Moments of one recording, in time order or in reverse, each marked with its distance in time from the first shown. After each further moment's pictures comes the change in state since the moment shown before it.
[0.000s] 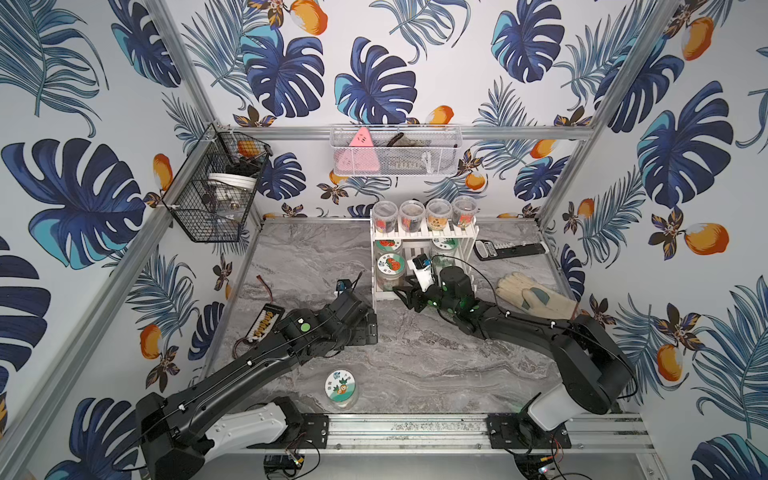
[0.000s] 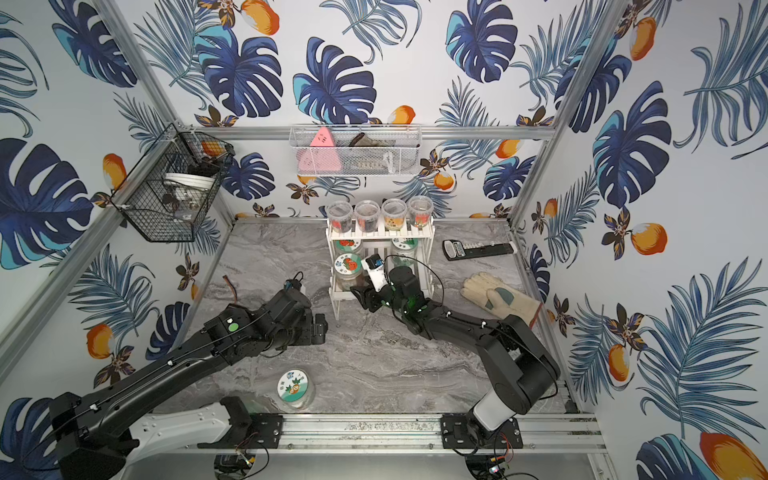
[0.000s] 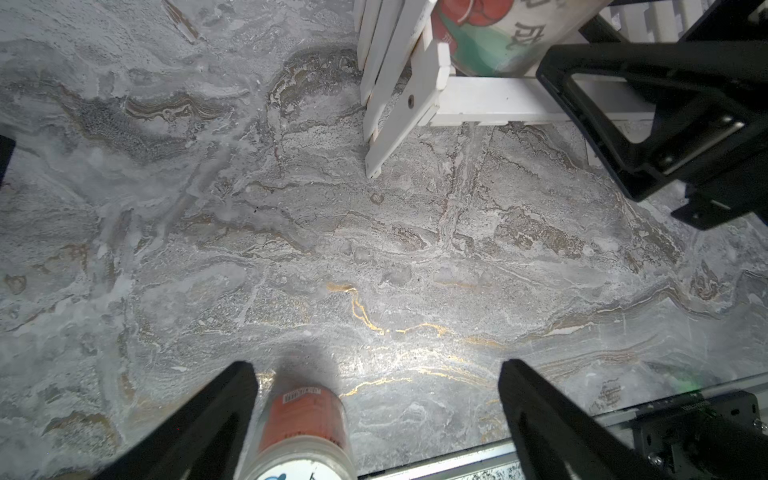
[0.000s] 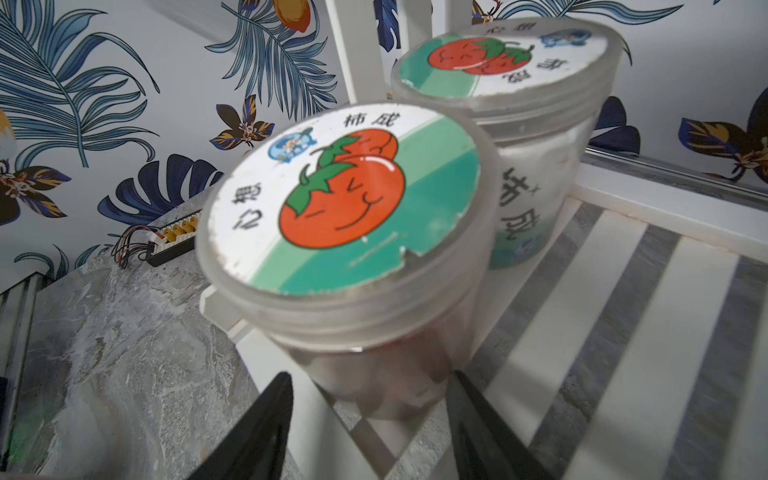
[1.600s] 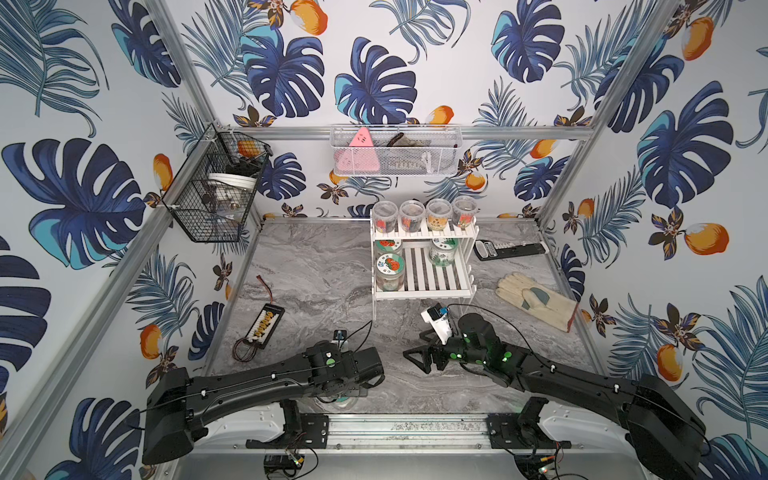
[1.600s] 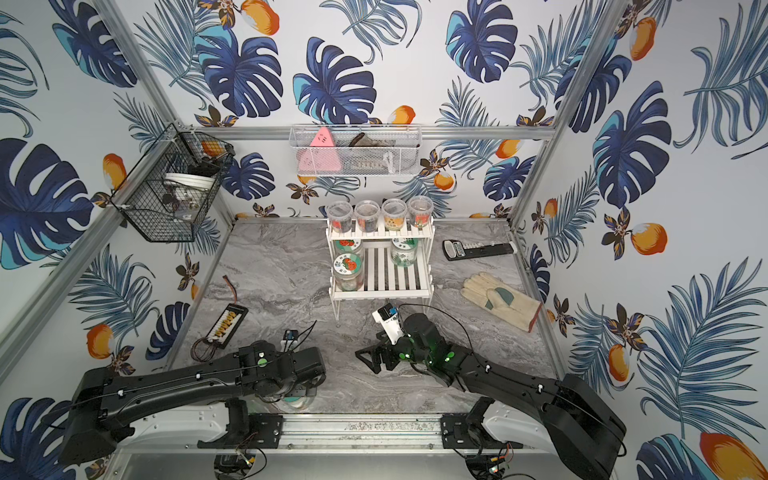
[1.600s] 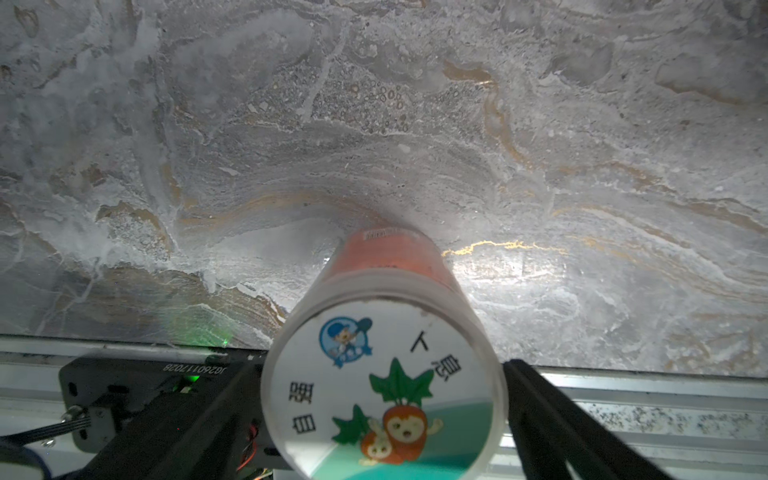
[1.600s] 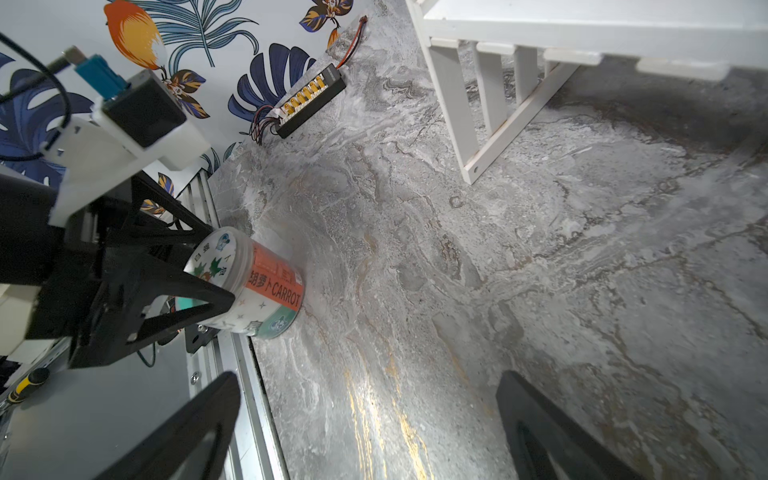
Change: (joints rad) left arm -0.347 0.016 -0.245 -0.230 -0.019 -0.423; right arm 0.178 -0.476 -0.401 -0.236 -0.092 0.255
